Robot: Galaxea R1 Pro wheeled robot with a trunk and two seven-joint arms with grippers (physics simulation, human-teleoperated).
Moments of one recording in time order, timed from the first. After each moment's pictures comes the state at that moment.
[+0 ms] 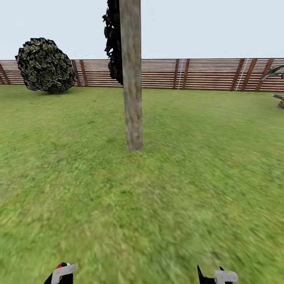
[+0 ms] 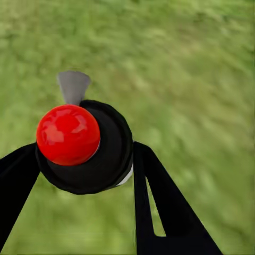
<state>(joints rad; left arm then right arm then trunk) -0.28 0.10 0.18 -0.29 0.01 -0.51 0.02 -0.20 -0.08 -0.08 -0.38 0.01 -0.59 0.00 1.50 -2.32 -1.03</state>
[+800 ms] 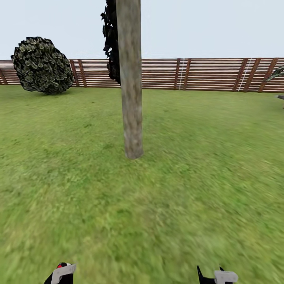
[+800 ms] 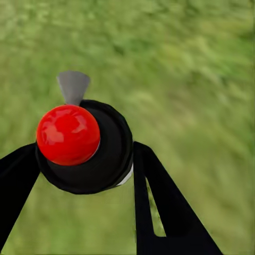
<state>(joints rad) -0.28 0.10 0.18 -0.29 0.01 -0.51 0.02 -0.20 -0.08 -0.08 -0.38 0.01 -0.59 0.00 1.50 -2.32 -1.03</state>
